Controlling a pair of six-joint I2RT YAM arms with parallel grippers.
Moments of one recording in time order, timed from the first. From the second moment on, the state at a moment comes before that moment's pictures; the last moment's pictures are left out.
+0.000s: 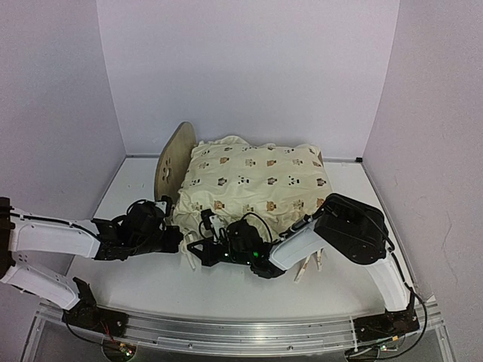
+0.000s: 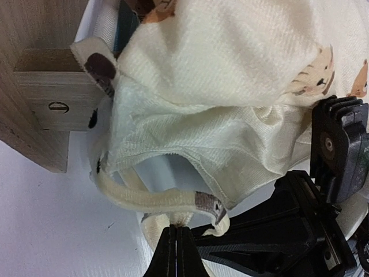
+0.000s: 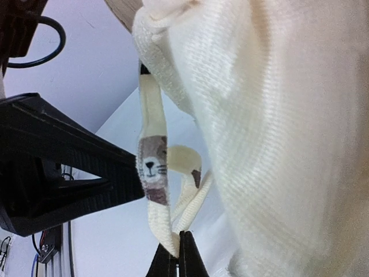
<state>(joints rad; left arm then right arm) -0.88 1.25 0.53 0.00 -0.22 -0.68 1.10 2.32 1.24 0.81 -0.12 0.60</state>
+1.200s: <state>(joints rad) -0.83 1.54 0.34 0.65 -0.07 -0.55 1.10 2.27 1.09 0.83 -0.17 0.55</state>
